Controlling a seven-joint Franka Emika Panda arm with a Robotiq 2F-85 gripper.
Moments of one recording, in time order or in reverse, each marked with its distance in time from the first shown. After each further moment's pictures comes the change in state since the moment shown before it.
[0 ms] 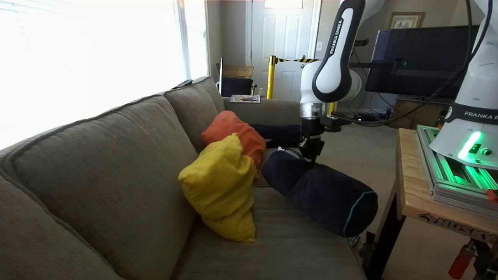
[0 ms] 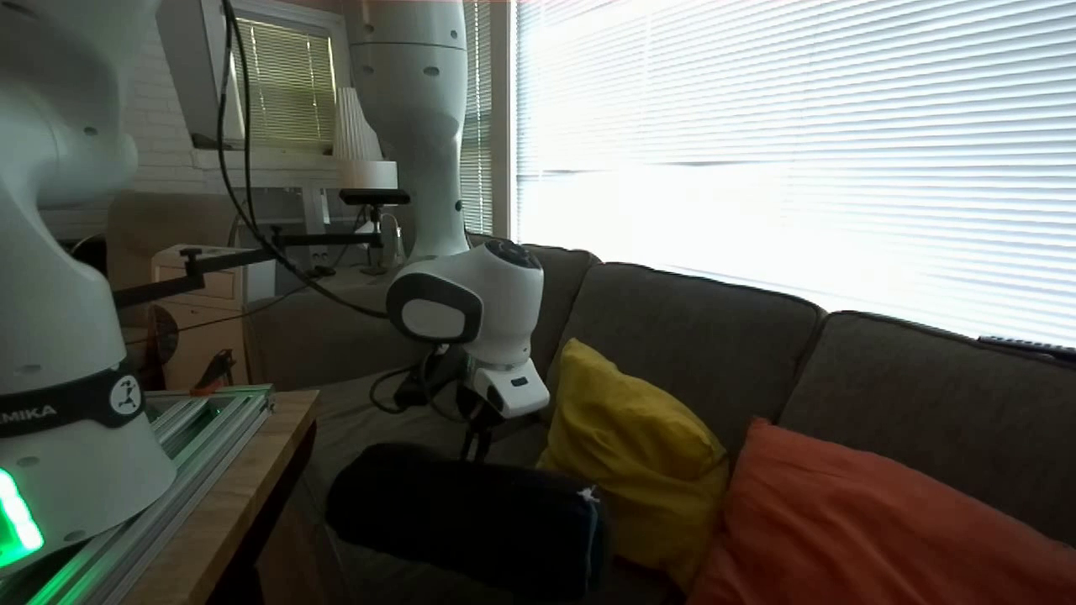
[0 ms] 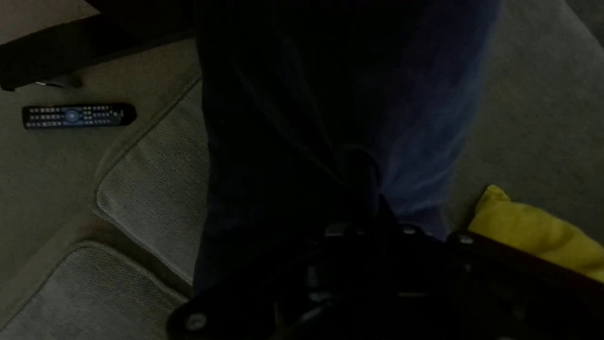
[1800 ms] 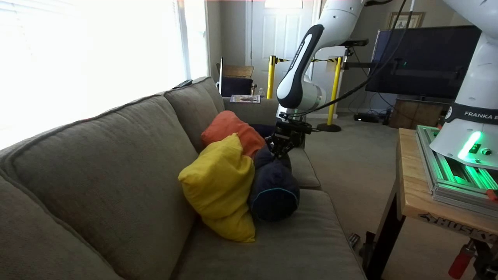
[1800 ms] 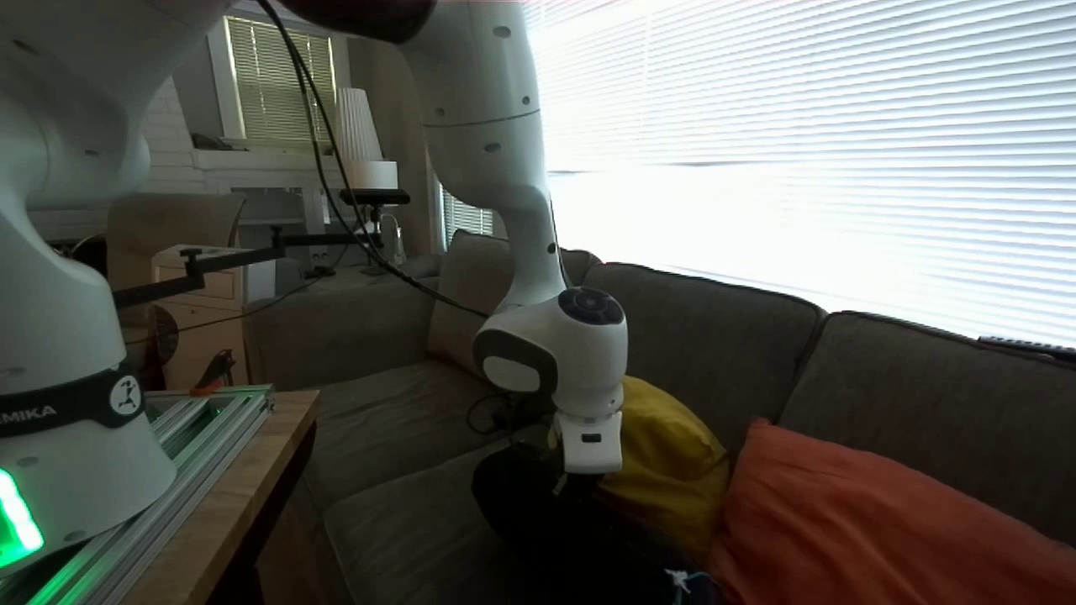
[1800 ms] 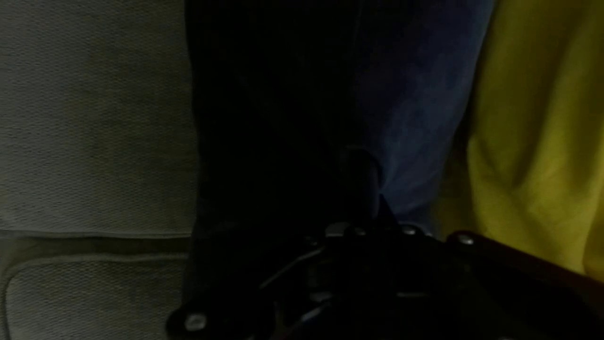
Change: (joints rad) arm -0.136 0.278 0.034 0.388 0.190 0.096 0.277
